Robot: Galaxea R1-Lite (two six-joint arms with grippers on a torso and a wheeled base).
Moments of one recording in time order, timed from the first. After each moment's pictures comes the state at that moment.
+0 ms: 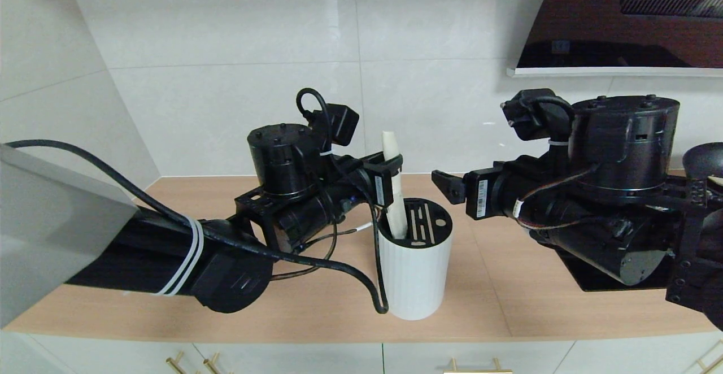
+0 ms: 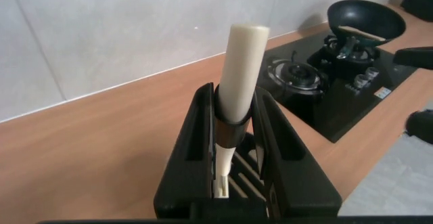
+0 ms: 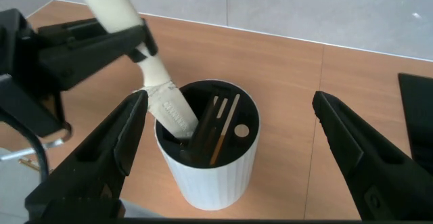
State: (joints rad) left arm -0.63 1.99 -1.01 -0.93 -0.05 -0.13; right arm 0.77 1.65 -0.96 -0.52 -0.42 0.12
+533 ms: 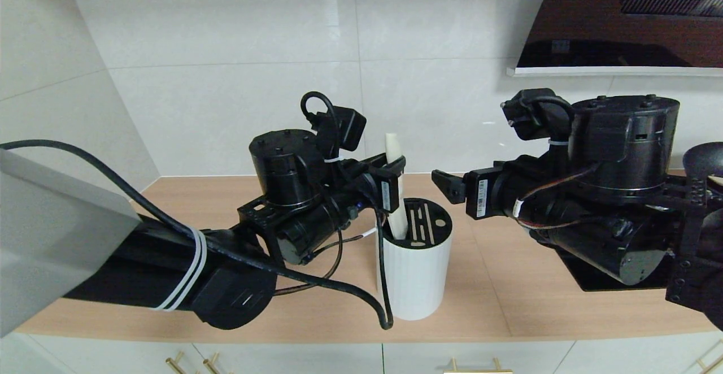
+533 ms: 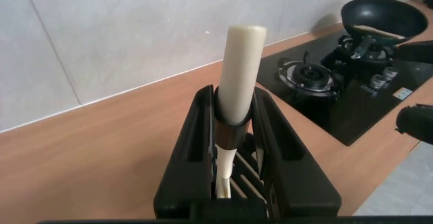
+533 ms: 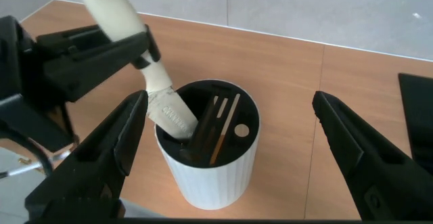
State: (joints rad) left arm -0.67 1.96 -0.98 -1.01 0.03 -0.08; right arm 0.77 1.65 -0.96 -0.52 -0.42 0.12
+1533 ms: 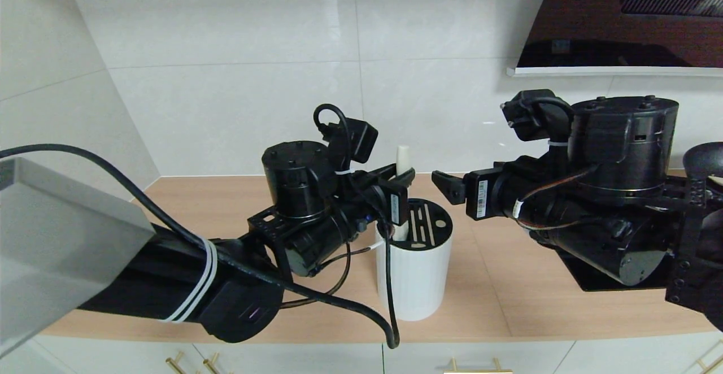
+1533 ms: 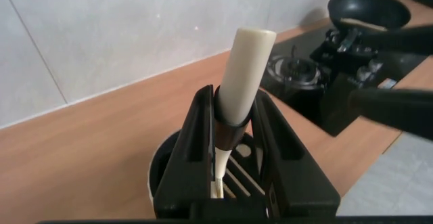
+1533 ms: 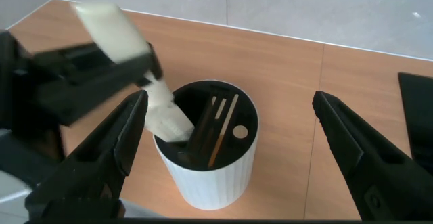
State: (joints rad) left arm -0.70 1.98 -0.96 -1.02 0.03 -0.07; right arm 0.77 1.65 -0.96 -0.52 -0.42 0.12
